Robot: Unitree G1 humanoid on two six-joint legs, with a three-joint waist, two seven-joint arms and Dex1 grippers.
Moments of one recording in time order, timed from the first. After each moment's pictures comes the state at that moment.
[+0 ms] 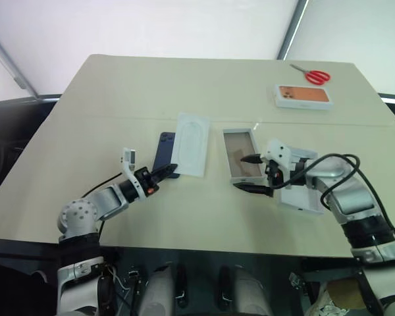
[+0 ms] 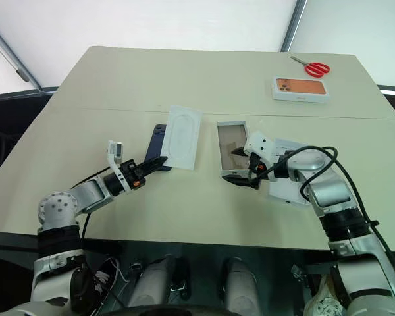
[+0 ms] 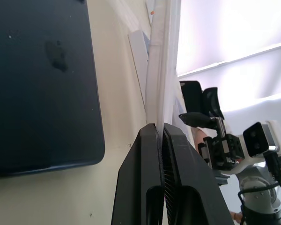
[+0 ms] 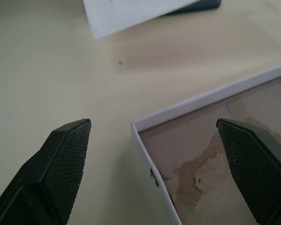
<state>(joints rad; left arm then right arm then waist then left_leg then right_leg) -0.40 0.22 0.42 0.08 -1.08 1.20 -0.35 -0.52 -0.72 0.17 0.13 0.24 0.34 1.12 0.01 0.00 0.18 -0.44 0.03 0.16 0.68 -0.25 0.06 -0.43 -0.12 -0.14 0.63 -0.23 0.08</state>
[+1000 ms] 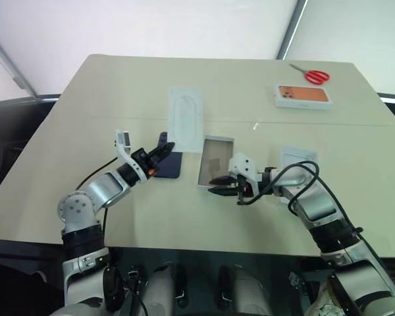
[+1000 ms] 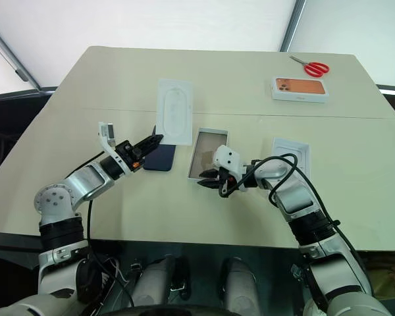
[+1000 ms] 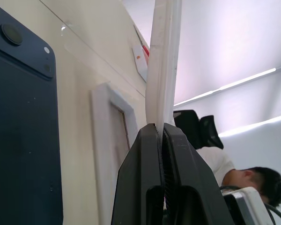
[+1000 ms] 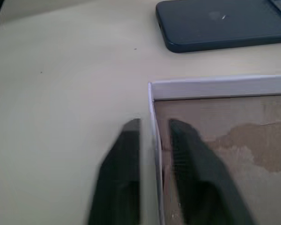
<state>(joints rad) -0.46 0.18 0.45 0.01 -1.25 1.12 -0.13 -0.50 -0.52 0.27 0.04 0.16 0.35 1.09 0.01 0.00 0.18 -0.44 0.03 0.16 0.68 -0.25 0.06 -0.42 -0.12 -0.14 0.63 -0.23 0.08</state>
